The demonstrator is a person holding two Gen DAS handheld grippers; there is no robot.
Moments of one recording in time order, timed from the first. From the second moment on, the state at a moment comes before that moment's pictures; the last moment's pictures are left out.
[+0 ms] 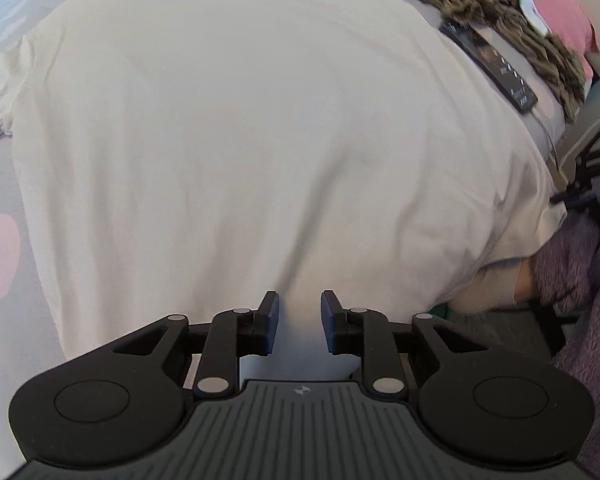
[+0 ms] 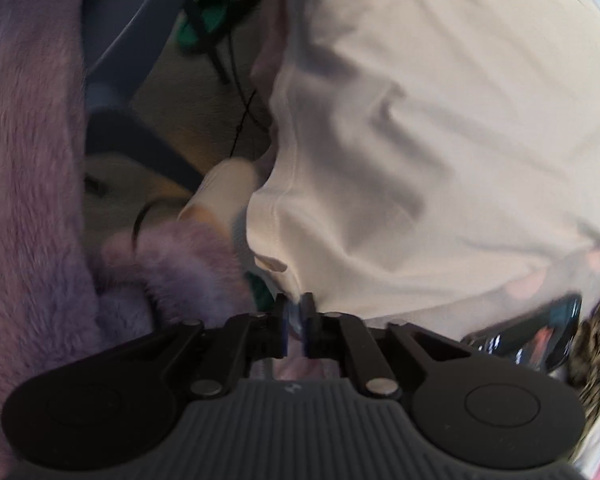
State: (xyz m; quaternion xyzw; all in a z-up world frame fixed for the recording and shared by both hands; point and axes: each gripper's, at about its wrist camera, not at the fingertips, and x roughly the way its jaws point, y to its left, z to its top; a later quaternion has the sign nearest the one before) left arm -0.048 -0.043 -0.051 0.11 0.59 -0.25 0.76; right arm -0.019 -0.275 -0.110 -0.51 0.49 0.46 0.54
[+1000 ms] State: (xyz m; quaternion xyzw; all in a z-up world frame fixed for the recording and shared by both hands) left arm 0.169 0.184 -0.061 -0.20 0.50 0.03 0.84; right arm 0.237 -0.380 -0.056 -0.11 0.41 0.06 0.90
